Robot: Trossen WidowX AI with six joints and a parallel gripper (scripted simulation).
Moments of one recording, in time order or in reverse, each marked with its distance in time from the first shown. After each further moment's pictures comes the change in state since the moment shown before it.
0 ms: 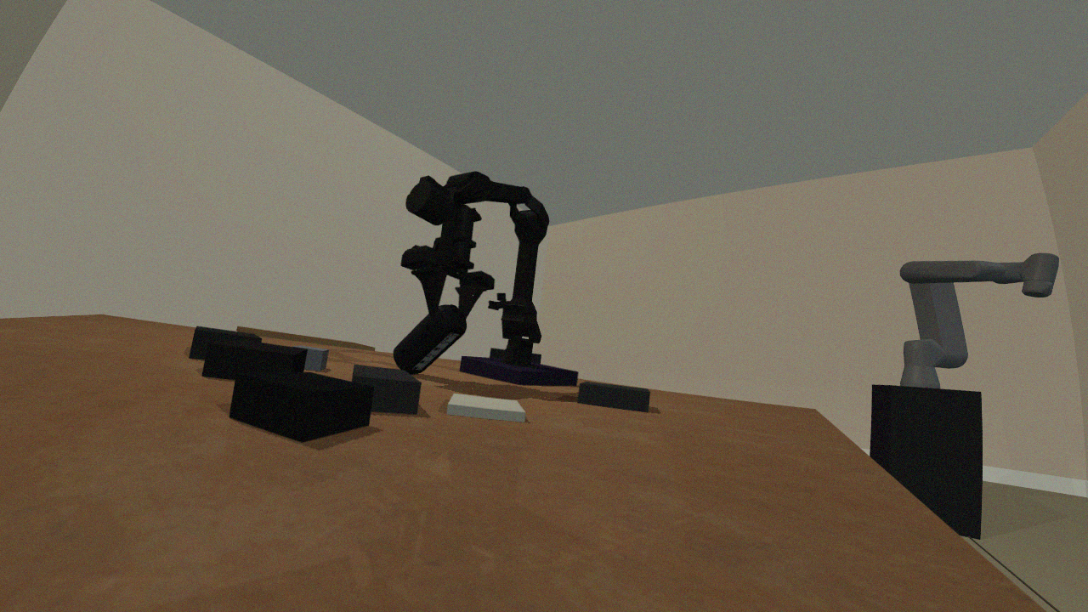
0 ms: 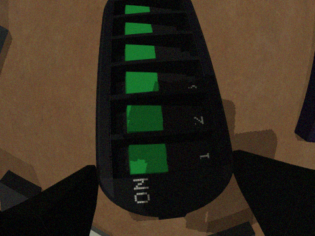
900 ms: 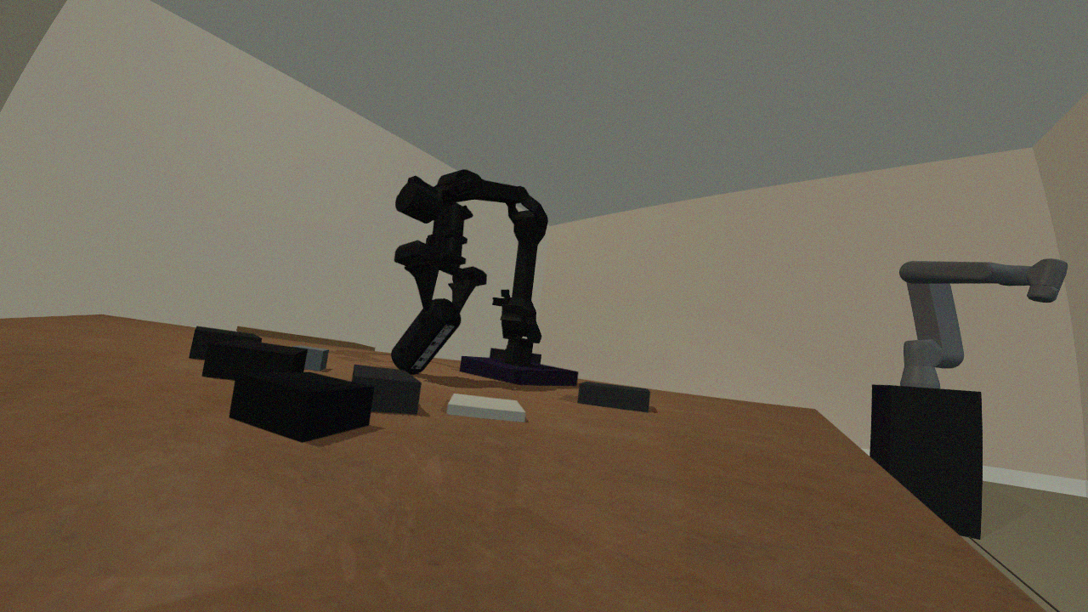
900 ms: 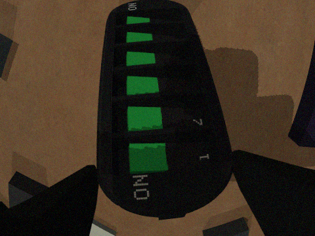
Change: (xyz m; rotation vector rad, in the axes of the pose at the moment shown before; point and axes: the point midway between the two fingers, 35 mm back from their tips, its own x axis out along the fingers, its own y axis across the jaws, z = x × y) arm -0.011 -0.001 0.018 0.000 0.047 0.004
